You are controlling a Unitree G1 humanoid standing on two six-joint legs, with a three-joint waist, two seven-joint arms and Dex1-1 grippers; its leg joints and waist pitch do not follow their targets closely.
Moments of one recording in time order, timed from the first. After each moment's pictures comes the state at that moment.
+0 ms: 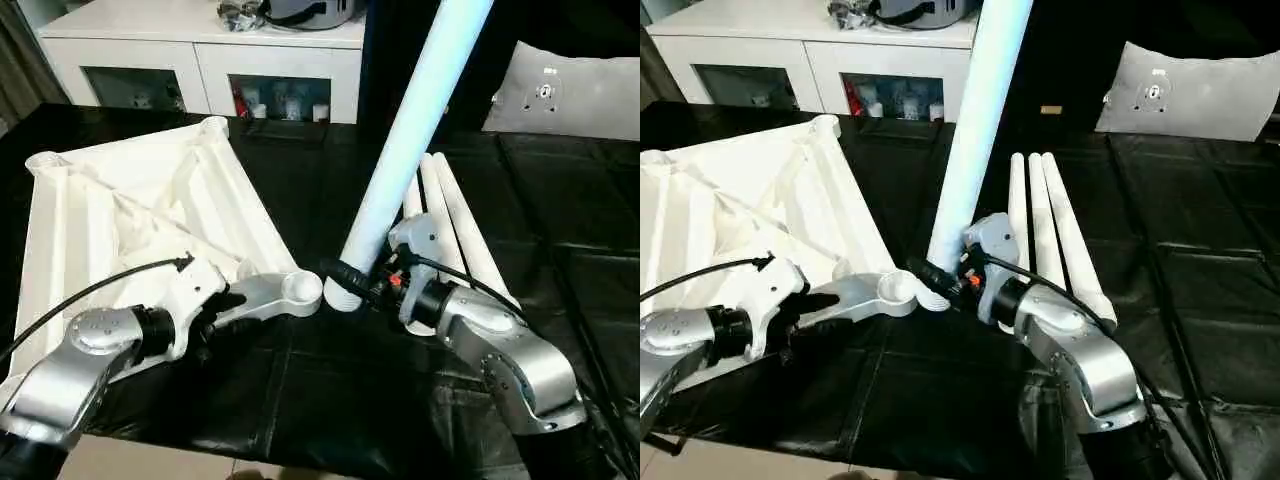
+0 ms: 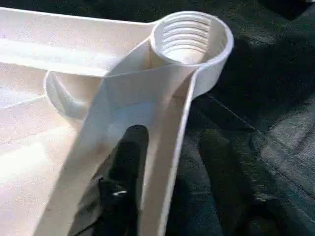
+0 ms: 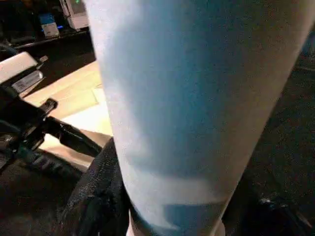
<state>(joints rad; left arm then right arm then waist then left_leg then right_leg) -0.16 0.67 -0.17 -0.05 -0.24 0.45 -0.82 -0.25 -0.24 0.19 -0.18 0.35 0.52 0.57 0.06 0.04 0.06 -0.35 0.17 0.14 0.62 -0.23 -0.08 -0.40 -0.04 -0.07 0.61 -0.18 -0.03</state>
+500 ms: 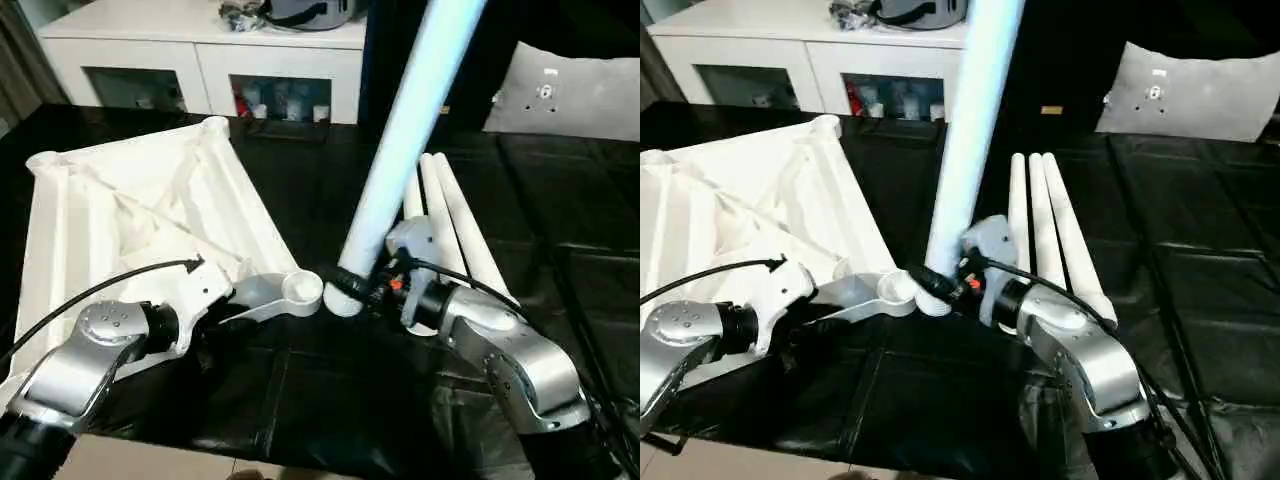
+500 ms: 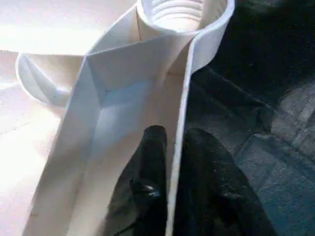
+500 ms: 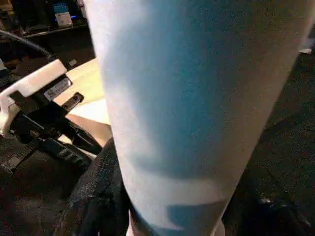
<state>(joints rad) -0.22 0.68 -0.24 0.05 -0.16 0.41 -0.88 -0.28 -0.27 0.21 -0.18 0.35 0.54 0.62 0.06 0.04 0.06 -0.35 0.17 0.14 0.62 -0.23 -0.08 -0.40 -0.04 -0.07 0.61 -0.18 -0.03</state>
